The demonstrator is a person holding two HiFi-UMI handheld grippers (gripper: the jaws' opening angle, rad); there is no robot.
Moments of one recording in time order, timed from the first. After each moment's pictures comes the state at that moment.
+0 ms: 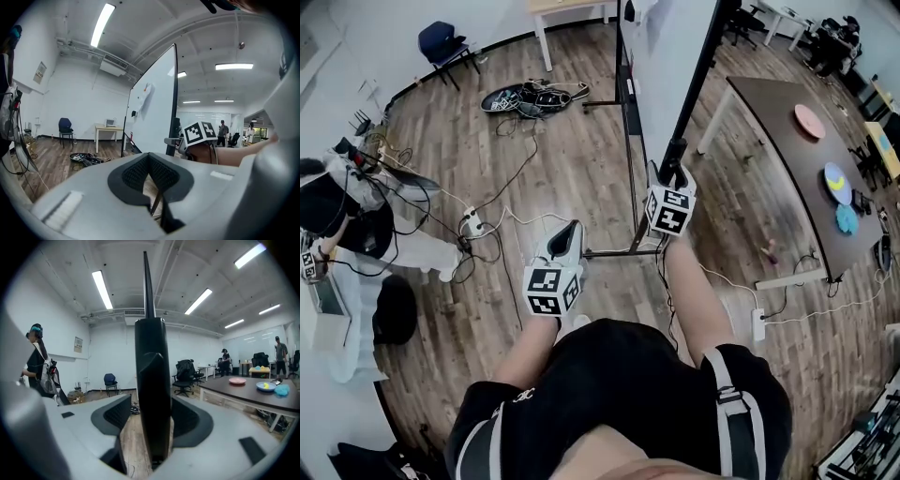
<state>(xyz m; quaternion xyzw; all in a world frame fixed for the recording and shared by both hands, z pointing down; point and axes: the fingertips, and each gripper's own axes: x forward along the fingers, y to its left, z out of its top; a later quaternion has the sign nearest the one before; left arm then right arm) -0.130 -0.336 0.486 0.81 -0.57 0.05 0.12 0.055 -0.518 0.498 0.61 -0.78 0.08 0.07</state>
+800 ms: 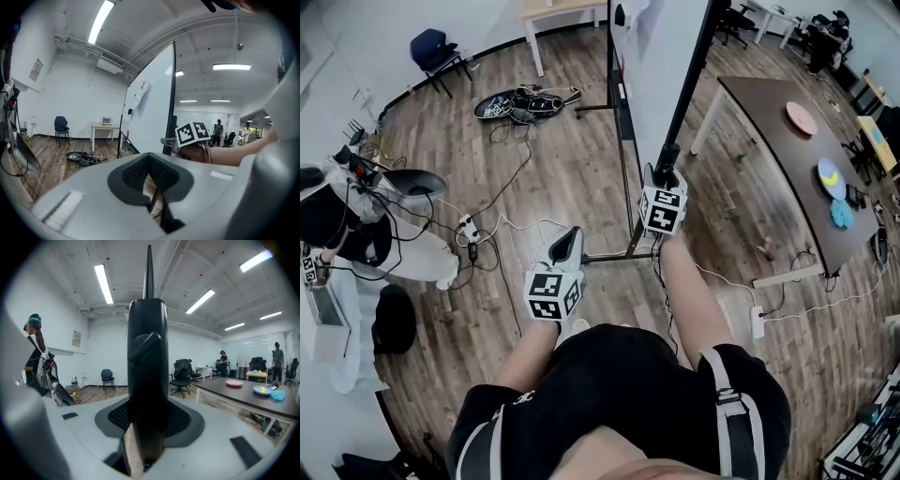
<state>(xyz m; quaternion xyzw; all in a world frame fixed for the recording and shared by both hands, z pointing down) -0.118 -0.333 0.487 0.83 -0.55 0.06 0.12 0.060 -0.523 0.507 0.63 -0.77 0.07 0.10</state>
